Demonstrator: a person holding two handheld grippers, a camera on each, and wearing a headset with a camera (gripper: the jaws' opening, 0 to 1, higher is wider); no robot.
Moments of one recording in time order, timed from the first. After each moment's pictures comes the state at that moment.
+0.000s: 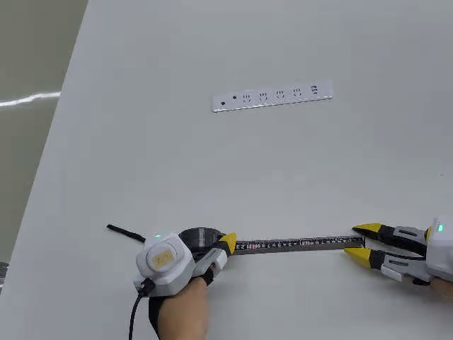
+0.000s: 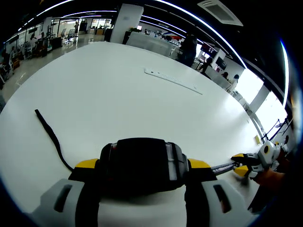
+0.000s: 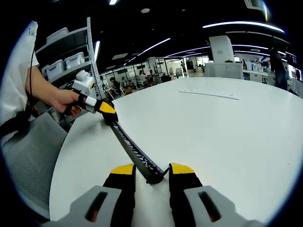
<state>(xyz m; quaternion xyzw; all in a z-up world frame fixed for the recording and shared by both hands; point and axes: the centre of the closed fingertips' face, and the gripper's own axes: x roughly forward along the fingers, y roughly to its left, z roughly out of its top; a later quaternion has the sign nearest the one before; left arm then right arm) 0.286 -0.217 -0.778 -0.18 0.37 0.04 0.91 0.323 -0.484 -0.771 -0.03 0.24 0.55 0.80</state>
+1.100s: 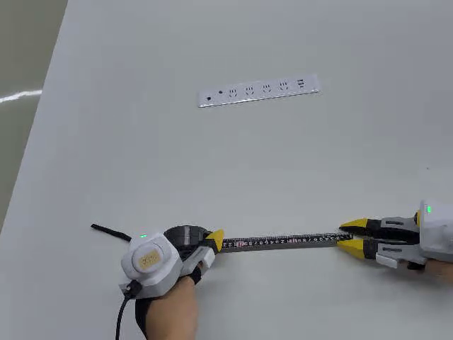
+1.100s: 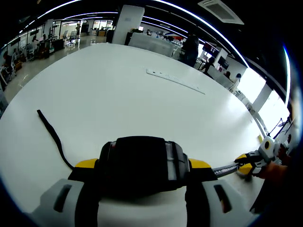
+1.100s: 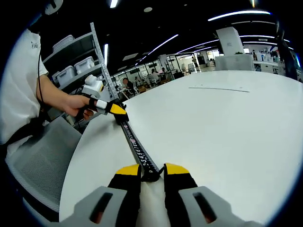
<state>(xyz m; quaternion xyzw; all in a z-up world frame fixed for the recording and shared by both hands) 0.285 -0.216 -0.782 -0.17 0.37 0.06 0.91 0.316 -0.489 -0.773 0.02 0.27 0.61 0.74</state>
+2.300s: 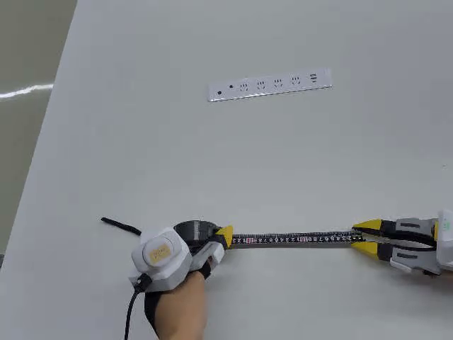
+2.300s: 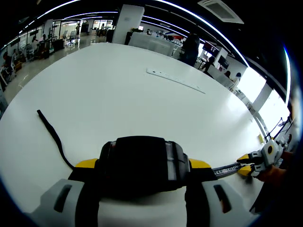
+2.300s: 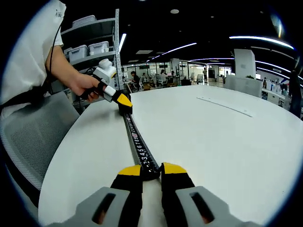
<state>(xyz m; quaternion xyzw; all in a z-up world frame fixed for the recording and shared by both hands) 0.286 -0.216 -0.781 -0.17 0.37 0.06 0.91 0.311 -0.489 -0.770 -0.10 0.18 0.62 0.75</state>
